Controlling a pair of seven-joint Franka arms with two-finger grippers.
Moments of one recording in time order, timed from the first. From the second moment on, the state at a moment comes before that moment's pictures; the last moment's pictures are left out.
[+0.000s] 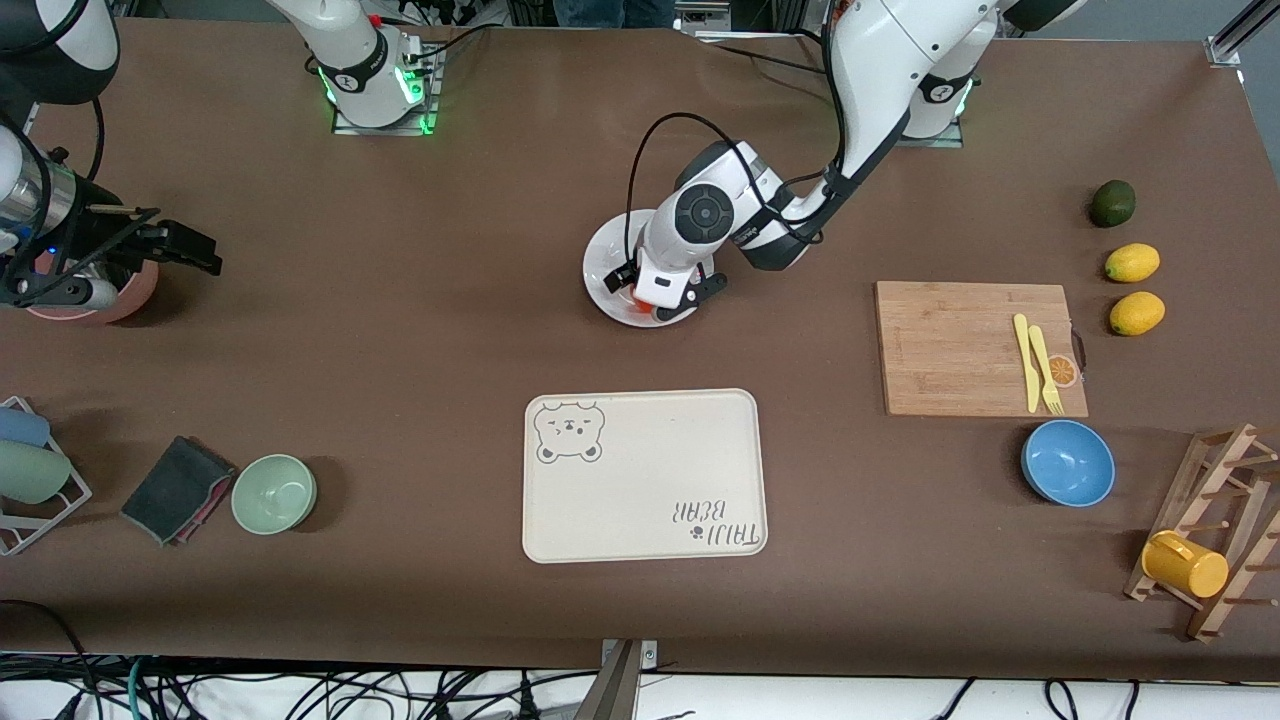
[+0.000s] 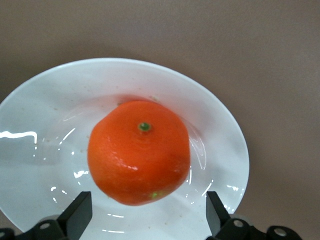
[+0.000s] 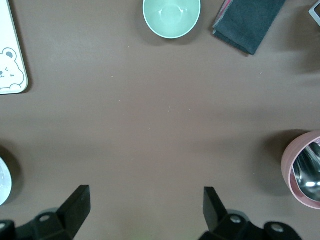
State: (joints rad) left arm -0.35 0.67 -0.53 -1.81 -0.08 2.41 -1.32; right arm 0.07 0.04 -0.08 -1.71 0.02 1.65 0.02
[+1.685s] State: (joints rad) left arm 0.20 0.61 -0.50 -1.42 0.13 1.67 -0.57; right arm 0.40 0.42 -0.03 -1.82 0.79 1.75 0.02
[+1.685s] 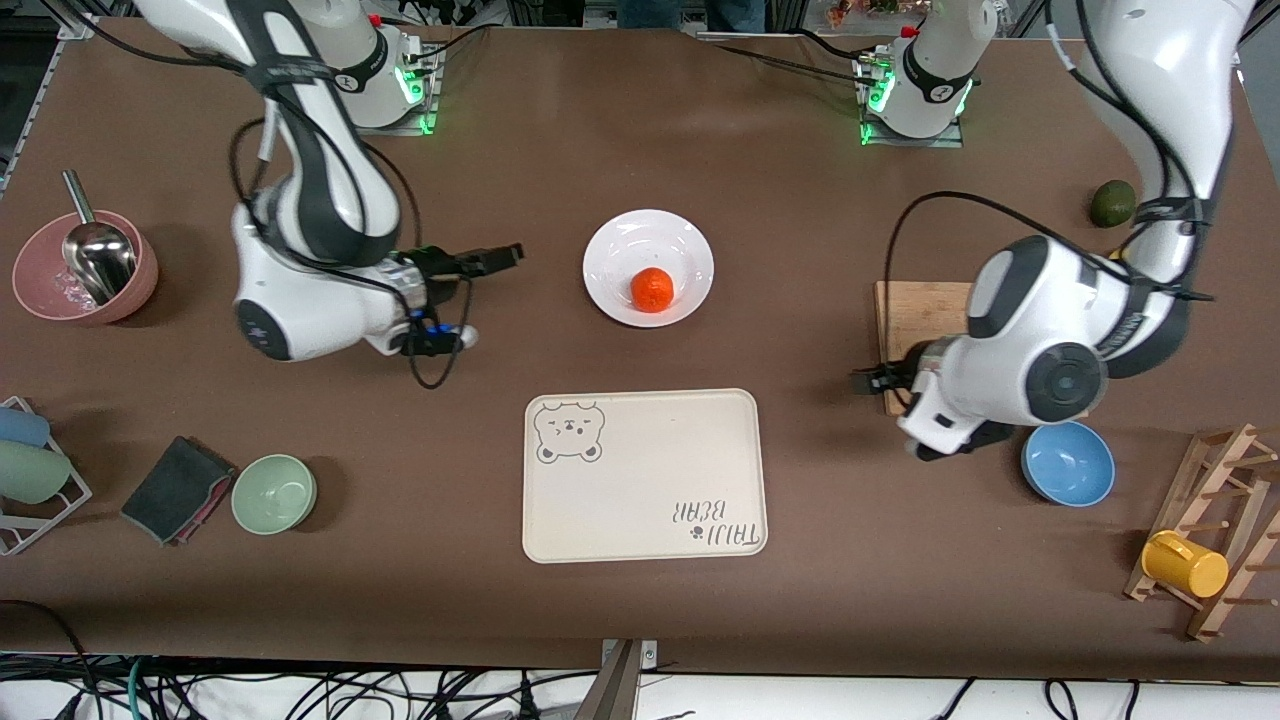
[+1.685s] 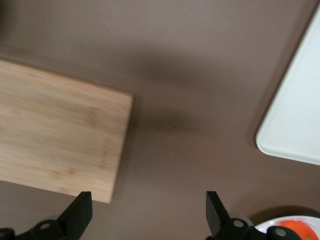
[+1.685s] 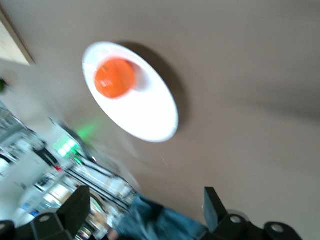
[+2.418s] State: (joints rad) left arm 0.33 0.53 -0.50 -1.29 0.21 1.58 -0.42; right arm 0.44 0.51 0.05 -2.12 1.39 2.09 -0.64
